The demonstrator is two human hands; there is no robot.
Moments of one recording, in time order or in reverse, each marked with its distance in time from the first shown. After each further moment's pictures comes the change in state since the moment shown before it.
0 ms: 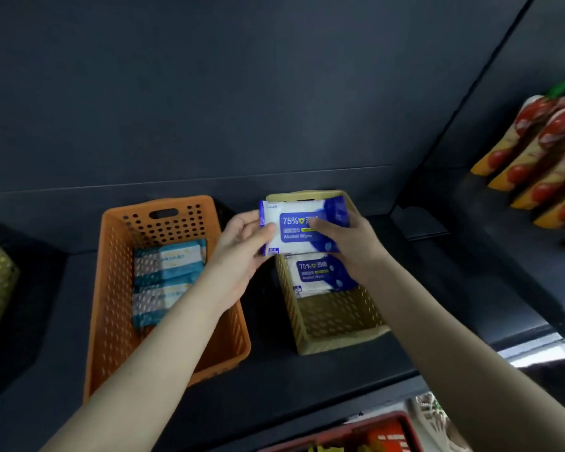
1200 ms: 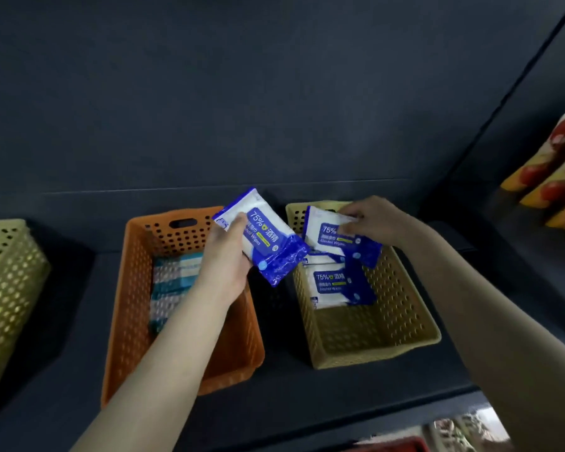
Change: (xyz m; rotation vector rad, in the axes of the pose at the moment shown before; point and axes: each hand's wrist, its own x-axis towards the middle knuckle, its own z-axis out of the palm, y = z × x) left_hand 0.012 0.019 -0.019 -0.127 0.328 0.024; right_hand 0.066 -0.043 -0.028 -1.229 -0.219 -0.257
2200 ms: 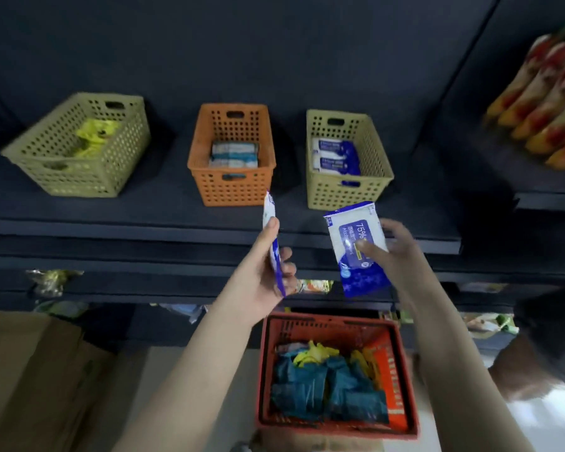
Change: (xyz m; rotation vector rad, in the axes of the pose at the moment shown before) left_hand -0.339 -0.132 -0.078 -0.234 -0.234 -0.277; right_hand -0.357 0.024 0.140 0.954 0.222 0.048
